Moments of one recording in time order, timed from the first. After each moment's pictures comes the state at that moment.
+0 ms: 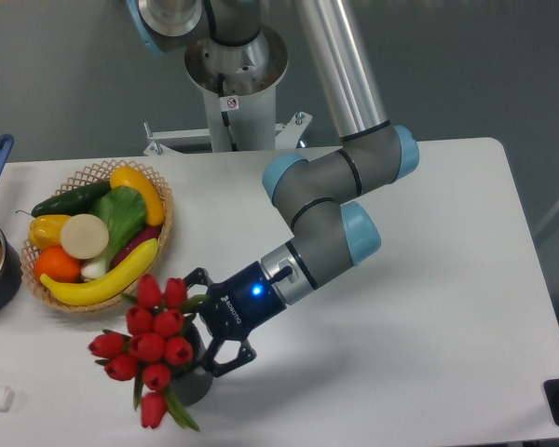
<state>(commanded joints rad) 2.48 -2.11 -1.67 -0.76 0.34 1.15</state>
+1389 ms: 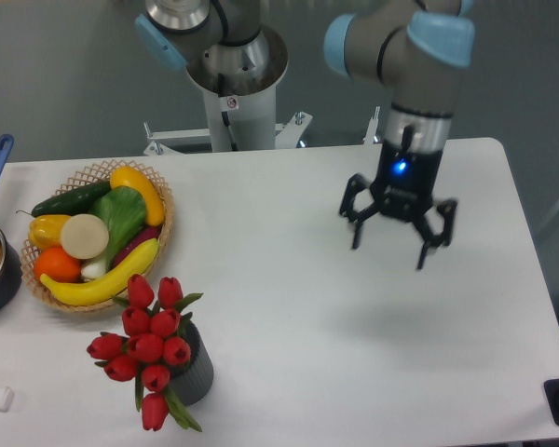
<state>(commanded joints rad) 2.81 -1.67 -1.77 -0.79 1.19 1.18</state>
